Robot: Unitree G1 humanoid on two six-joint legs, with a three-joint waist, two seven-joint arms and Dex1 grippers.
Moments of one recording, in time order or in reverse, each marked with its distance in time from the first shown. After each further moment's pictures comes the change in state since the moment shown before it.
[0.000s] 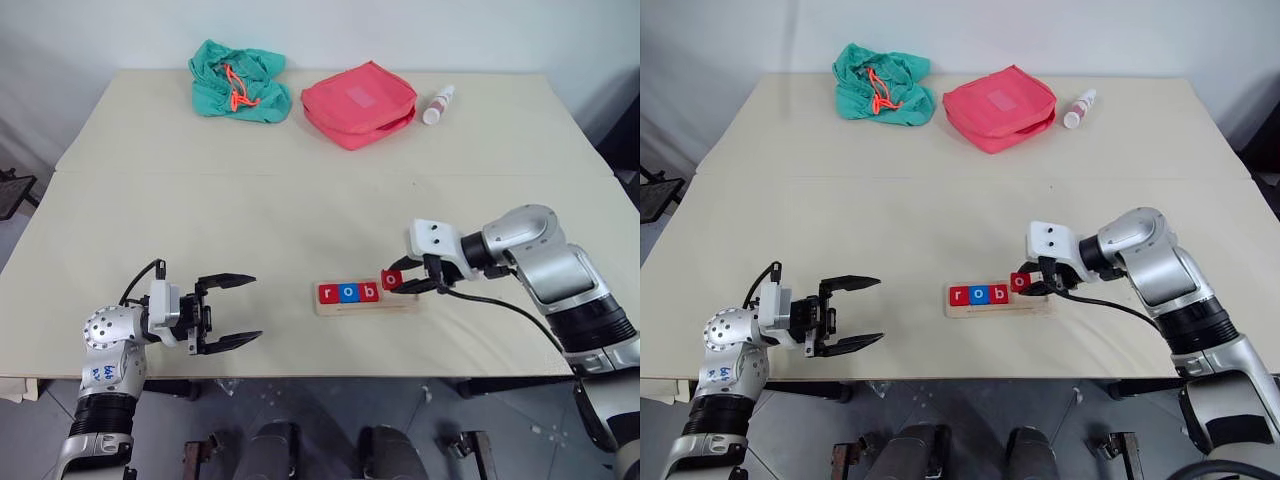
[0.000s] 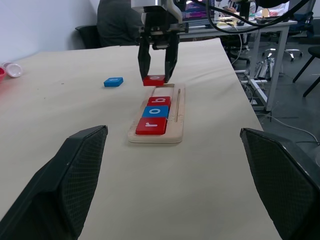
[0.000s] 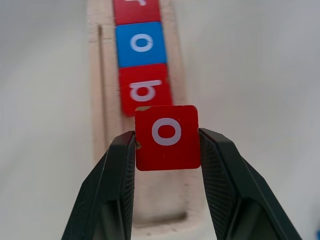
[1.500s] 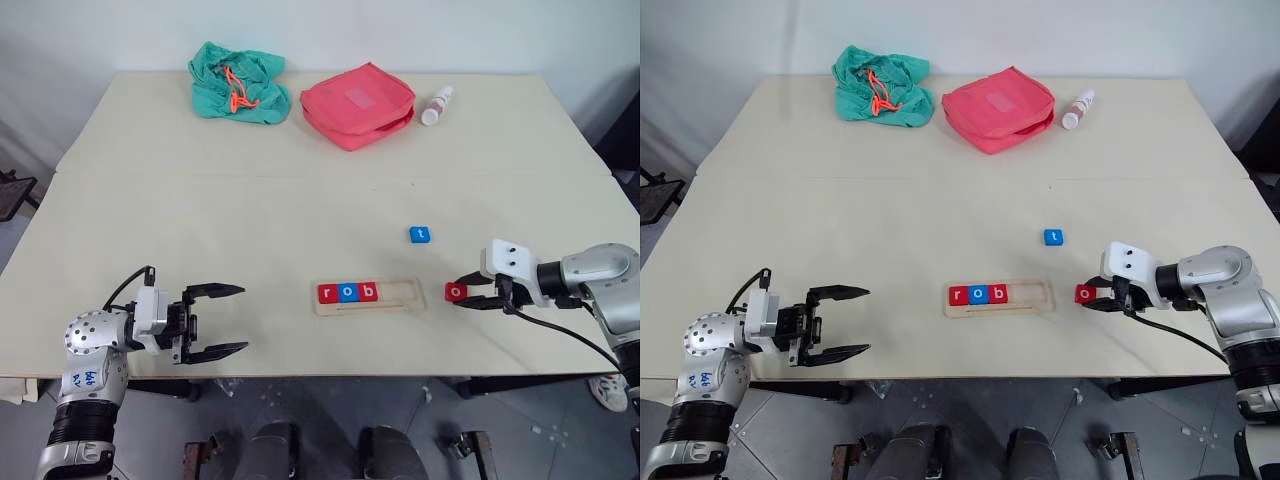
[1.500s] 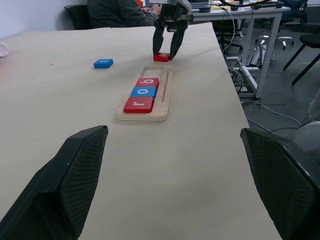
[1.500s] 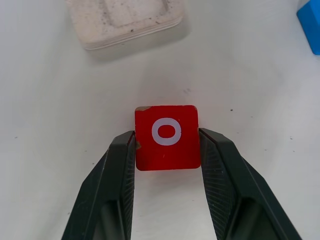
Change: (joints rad) left arm 0.040 0.070 0.014 -0.003 -0.007 0.026 -0.047; right arm 0.224 -0.176 -0.192 0.222 0.045 -0.262 -0.064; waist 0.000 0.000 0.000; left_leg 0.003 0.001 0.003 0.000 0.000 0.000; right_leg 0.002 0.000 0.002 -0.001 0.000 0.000
